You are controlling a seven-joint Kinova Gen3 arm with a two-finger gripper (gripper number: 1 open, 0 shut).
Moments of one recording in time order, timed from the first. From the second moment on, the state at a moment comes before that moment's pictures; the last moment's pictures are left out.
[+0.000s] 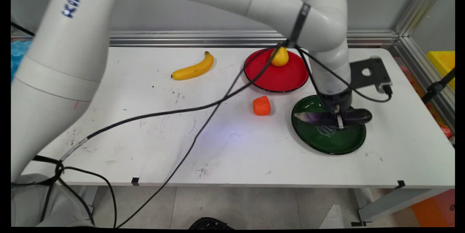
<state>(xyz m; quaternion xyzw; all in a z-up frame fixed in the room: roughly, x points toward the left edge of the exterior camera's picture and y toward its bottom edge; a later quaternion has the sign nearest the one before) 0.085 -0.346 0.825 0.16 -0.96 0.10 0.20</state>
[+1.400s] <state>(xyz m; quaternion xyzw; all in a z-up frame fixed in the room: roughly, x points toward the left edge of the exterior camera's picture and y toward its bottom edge) 0.261 -0.262 0.886 0.18 -0.97 0.06 0.17</state>
